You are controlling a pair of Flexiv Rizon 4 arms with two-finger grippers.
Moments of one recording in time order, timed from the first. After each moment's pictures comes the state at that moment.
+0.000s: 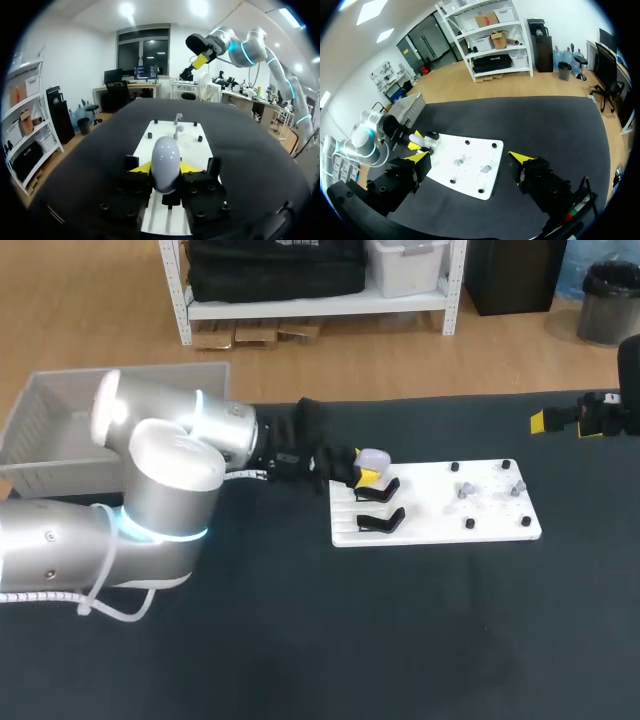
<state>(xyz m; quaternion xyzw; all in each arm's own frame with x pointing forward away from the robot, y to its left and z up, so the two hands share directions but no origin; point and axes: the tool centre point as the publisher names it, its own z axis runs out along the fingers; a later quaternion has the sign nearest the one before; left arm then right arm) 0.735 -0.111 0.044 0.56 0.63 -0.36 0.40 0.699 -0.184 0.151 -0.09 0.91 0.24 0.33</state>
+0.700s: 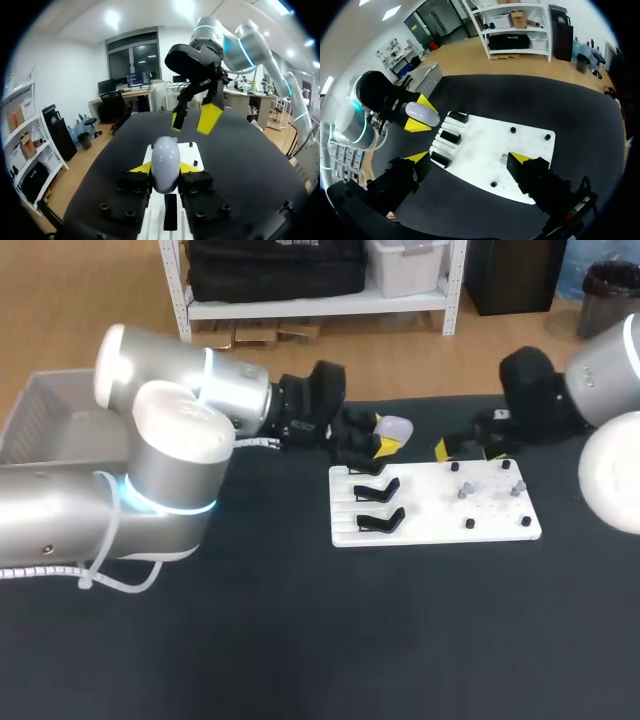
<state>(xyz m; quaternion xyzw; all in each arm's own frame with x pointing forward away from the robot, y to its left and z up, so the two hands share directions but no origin) 0.729 -0.141 0.109 0.60 0.59 -0.34 0.42 0.690 -0.063 0.116 -0.16 0.93 0.25 0.23</state>
